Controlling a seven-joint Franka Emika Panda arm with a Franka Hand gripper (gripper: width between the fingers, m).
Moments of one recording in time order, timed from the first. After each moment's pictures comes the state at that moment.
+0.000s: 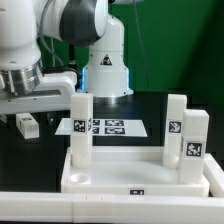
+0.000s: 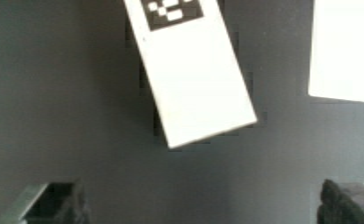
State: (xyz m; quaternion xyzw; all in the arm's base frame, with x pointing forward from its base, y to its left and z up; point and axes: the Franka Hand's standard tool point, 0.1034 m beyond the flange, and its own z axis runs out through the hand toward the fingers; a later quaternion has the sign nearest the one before) arm 0.409 -0.185 0.031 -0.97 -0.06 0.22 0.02
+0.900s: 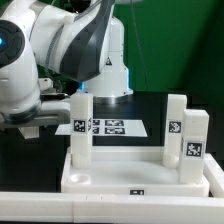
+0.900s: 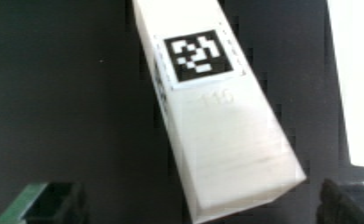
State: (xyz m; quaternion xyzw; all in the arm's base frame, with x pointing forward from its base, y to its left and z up) arm 0.391 -0.197 0.011 -0.91 -0.06 0.40 0.00
